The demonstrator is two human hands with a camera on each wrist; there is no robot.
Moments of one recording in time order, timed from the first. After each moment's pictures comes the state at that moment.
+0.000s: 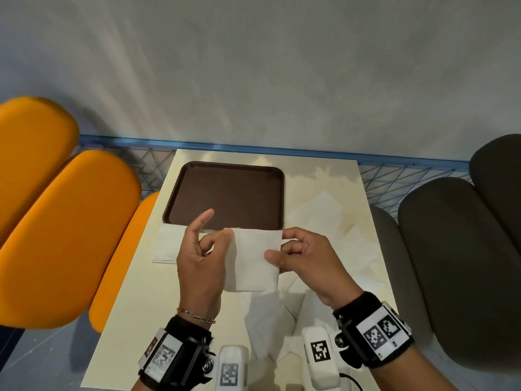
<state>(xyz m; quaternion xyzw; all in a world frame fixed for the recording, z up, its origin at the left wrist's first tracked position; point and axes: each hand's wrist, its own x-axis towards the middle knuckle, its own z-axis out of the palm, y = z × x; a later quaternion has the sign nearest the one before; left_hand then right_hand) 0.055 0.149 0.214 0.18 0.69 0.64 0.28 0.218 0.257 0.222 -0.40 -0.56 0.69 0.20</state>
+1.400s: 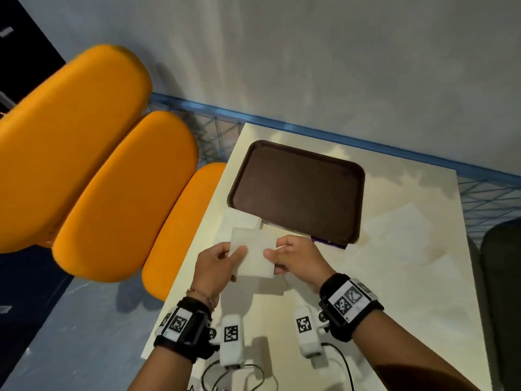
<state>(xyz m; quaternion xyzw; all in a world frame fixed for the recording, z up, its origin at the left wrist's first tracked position) -0.115 0.098 0.092 0.07 0.75 0.53 0.39 0.024 0.250 0.100 -0.43 -0.58 0.70 0.01</state>
